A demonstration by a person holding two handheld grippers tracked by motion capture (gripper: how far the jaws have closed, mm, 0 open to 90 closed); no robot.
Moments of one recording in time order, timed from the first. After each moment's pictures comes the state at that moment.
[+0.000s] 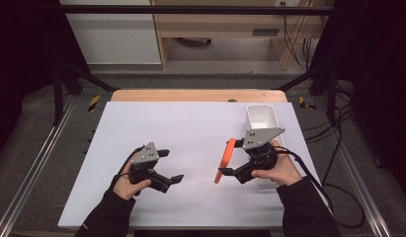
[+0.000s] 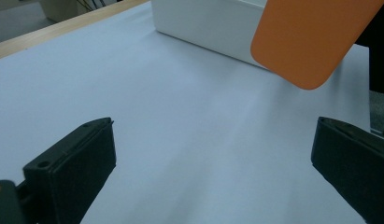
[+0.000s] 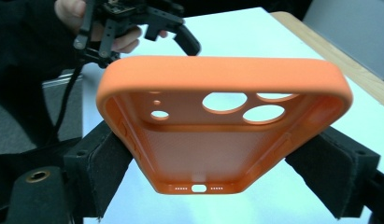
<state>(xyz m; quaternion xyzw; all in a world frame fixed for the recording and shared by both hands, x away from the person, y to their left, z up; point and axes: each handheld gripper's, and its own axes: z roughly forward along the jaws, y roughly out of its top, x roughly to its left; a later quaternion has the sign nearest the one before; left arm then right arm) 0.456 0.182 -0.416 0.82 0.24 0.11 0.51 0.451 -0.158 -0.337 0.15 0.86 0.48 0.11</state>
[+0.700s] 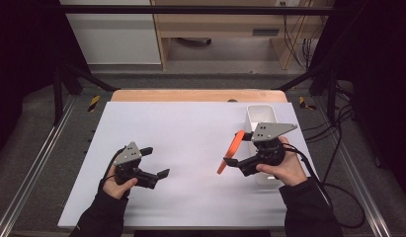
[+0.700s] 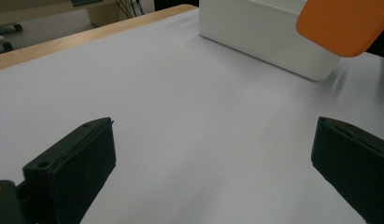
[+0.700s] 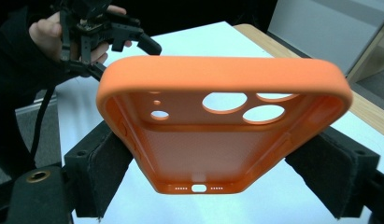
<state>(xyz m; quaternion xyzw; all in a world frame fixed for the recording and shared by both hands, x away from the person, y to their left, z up) 0.454 0.221 -0.422 0.79 0.29 0.15 0.52 0.451 -0.172 -0.323 0.20 0.83 0.50 0.14</state>
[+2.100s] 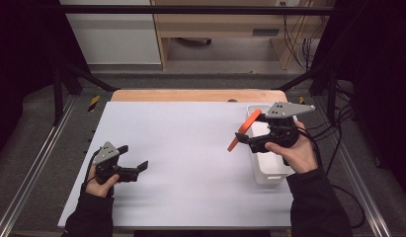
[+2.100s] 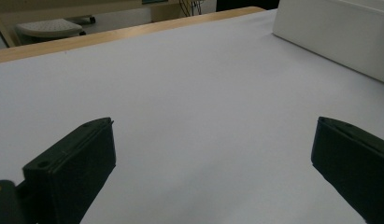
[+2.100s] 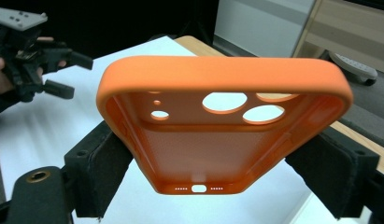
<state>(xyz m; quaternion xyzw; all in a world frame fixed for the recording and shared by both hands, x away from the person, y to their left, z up) 0.460 0.275 -0.439 0.75 0.38 0.21 0.50 0.472 -0.194 -0.289 0.29 0.80 0.49 0.20</state>
